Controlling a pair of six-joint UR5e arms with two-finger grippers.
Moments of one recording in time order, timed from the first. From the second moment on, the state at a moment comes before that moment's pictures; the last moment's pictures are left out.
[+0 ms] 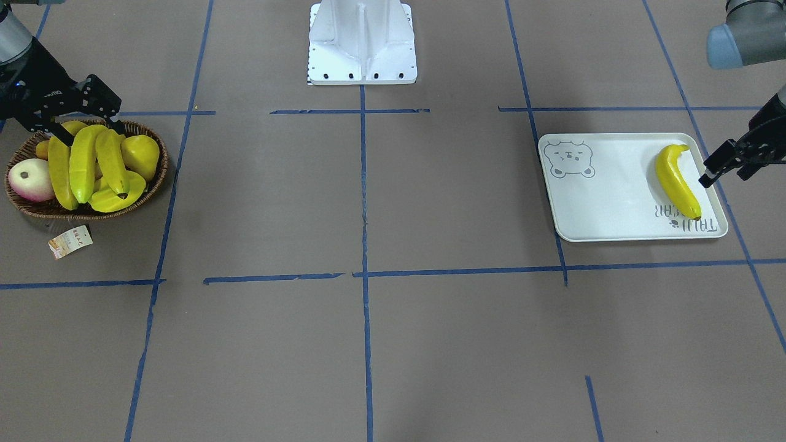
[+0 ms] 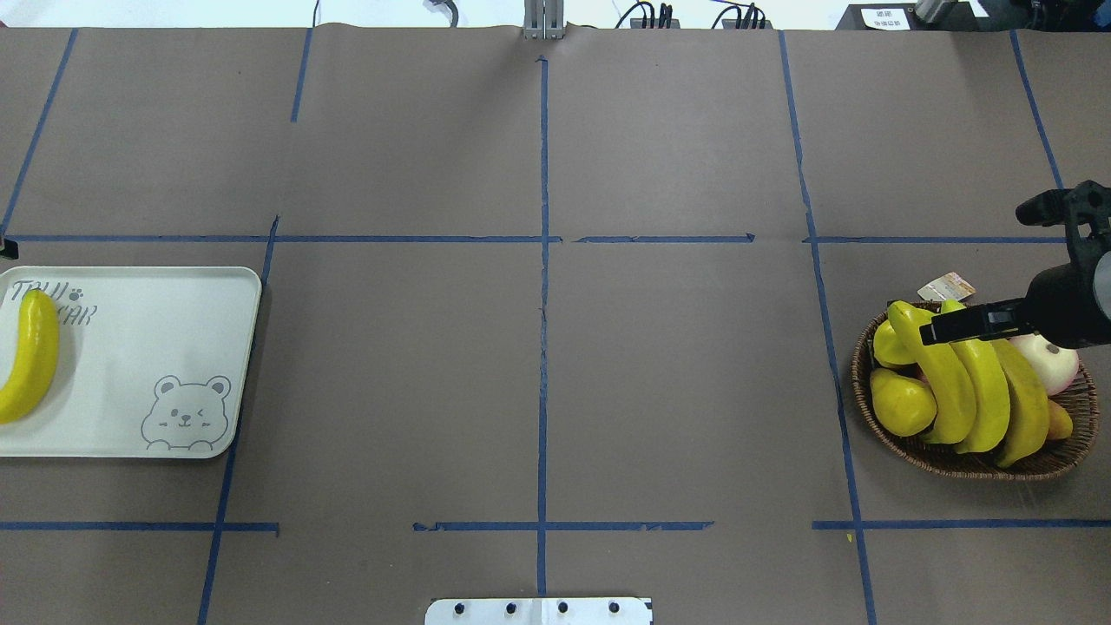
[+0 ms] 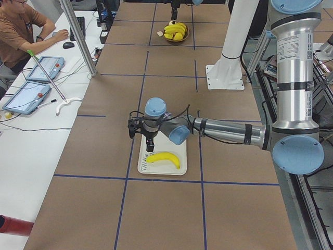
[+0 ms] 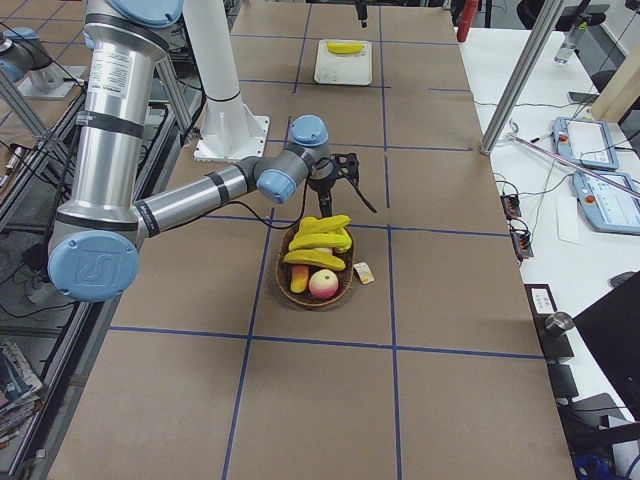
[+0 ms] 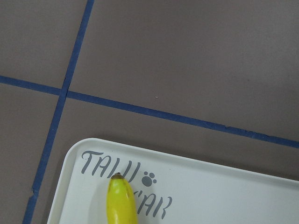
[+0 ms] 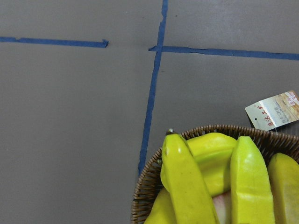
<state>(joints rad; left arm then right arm) -1.21 -1.46 -1.74 -2.13 -2.22 -0.88 0.88 -1.78 2.12 -1.12 2.13 0.84</state>
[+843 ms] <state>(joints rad) -1.20 -1.46 -1.74 -2.13 -2.22 -0.89 0.82 -1.79 2.09 -1.11 2.15 0.75</state>
